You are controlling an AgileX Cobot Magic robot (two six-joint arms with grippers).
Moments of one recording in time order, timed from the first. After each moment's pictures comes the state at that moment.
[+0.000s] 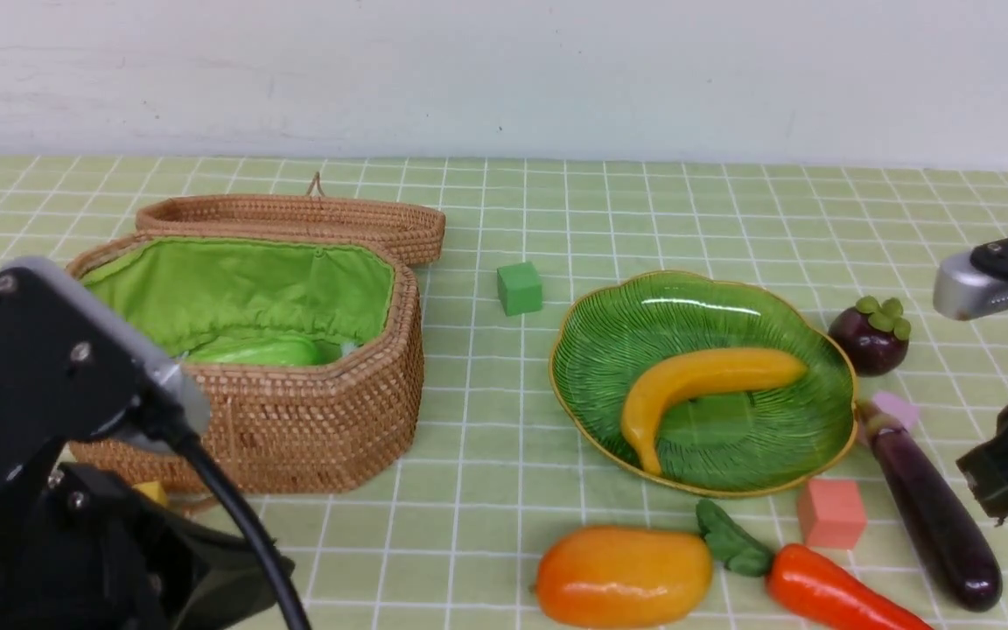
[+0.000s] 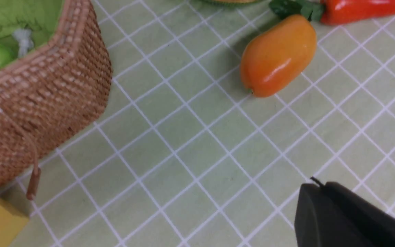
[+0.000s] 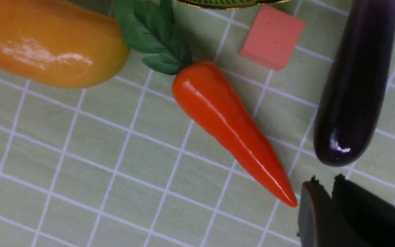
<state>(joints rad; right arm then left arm) 0.15 1.28 -1.04 0.15 1.07 -0.19 -0.80 0.81 -0.77 0.03 0.73 -0.12</state>
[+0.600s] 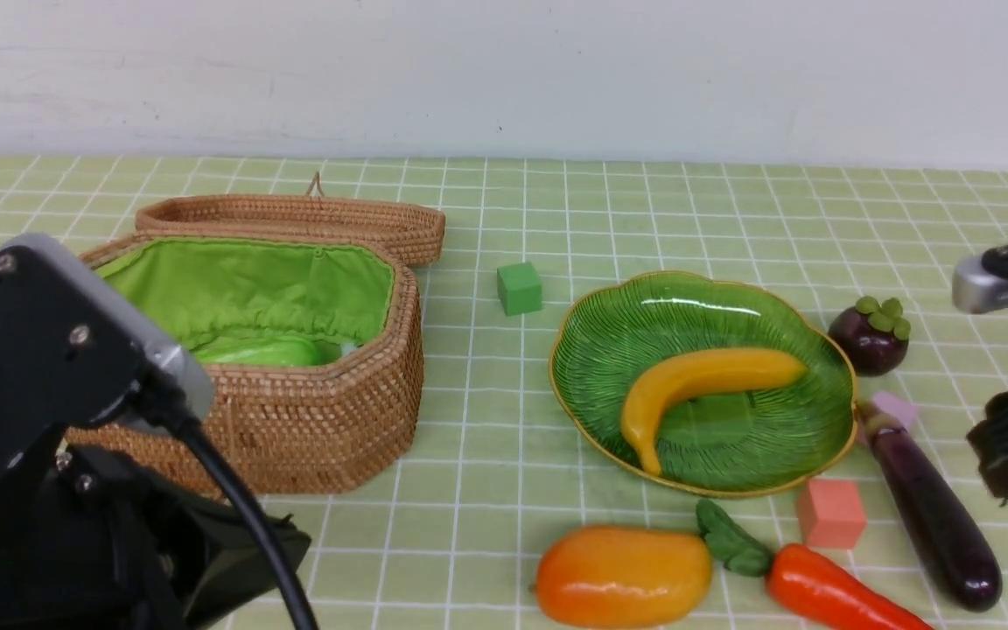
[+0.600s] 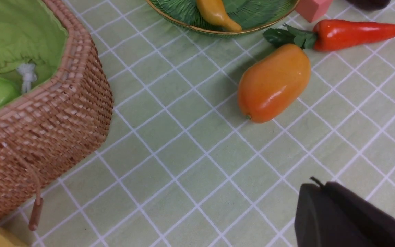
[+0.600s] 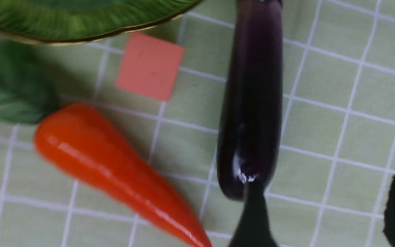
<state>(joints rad) 0.06 1.45 -1.04 -0.02 0.93 -0.09 -0.80 0.81 -0.77 0.03 0.68 -0.10</state>
